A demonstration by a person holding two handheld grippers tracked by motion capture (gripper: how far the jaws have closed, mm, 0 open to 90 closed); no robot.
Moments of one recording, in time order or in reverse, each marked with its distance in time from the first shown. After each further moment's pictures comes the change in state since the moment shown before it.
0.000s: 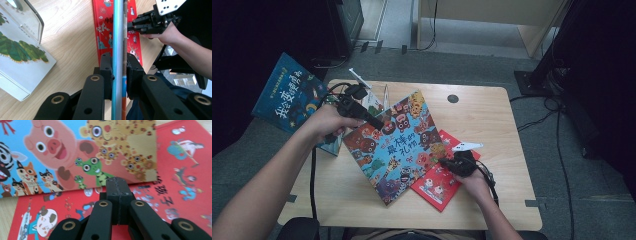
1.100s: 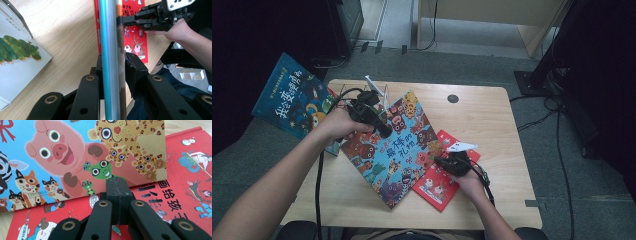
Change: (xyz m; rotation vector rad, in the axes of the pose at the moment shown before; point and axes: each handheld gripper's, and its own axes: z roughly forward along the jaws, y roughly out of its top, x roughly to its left) left arm -0.012 0.009 0.031 0.093 0.059 -0.012; right arm 0.009 0.004 0.011 -0.031 -0.019 -0.033
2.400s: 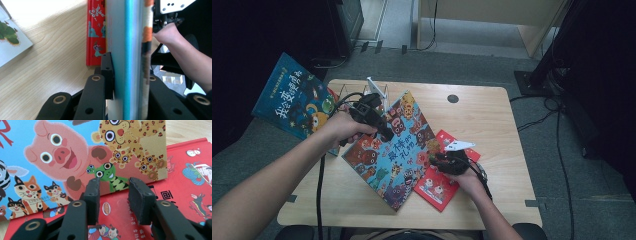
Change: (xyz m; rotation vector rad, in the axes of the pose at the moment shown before) left arm -0.007 -0.001 0.003 0.038 -0.067 -0.148; right arm 0.000 0.005 0.005 -0.016 0.018 -0.052
